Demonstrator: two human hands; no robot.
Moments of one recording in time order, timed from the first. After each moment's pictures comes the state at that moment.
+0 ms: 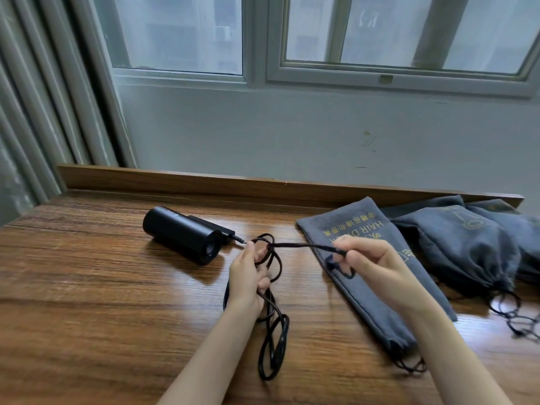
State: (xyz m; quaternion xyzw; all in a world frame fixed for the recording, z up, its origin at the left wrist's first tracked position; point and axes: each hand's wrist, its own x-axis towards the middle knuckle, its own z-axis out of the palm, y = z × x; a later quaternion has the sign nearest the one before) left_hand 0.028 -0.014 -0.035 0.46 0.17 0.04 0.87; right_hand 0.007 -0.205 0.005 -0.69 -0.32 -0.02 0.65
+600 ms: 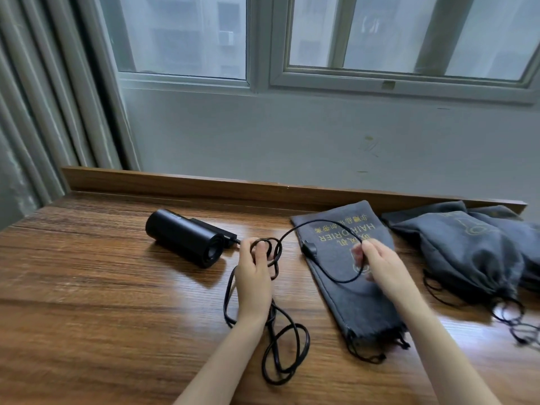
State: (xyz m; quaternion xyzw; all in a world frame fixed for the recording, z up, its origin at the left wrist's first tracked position) left_hand 0.023 -0.017 -0.045 0.71 0.04 0.24 0.66; right_hand 0.034 -0.216 -0.014 -0.85 0.05 -0.12 0.51
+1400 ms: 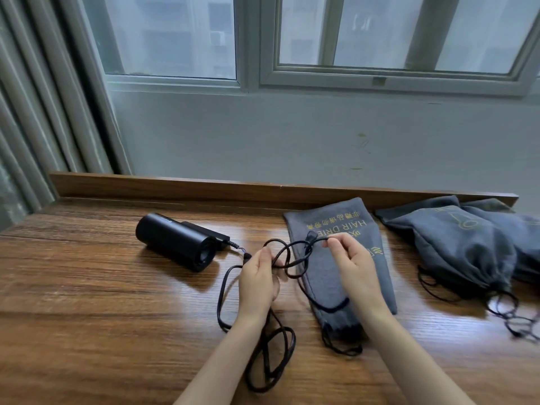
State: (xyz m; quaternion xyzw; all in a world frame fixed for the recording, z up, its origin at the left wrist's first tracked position) left_hand 0.027 -0.026 -0.047 0.68 0.04 0.09 0.72; right_hand 0.022 -0.171 -0.020 -0.79 -0.04 -0.23 0.57
